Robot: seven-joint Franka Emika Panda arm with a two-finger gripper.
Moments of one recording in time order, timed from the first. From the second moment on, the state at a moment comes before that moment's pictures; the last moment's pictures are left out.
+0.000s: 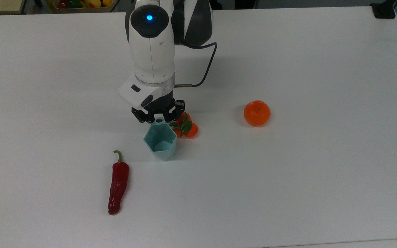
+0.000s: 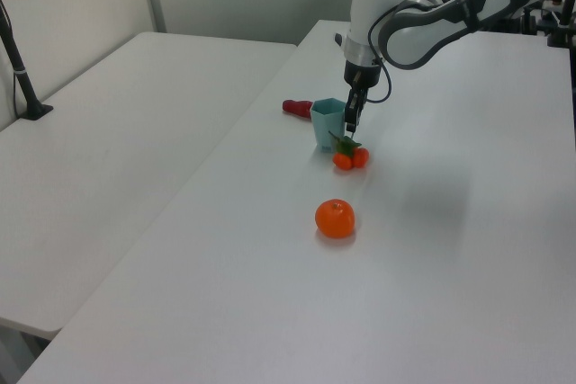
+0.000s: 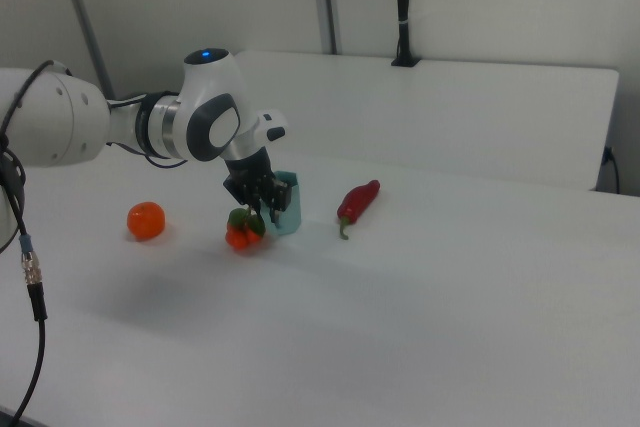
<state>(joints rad) 0.04 0.50 0.02 -1.59 -0.07 2.26 -0.04</state>
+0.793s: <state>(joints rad) 0.04 0.40 0.02 -1.57 -0.07 2.19 -0.04</state>
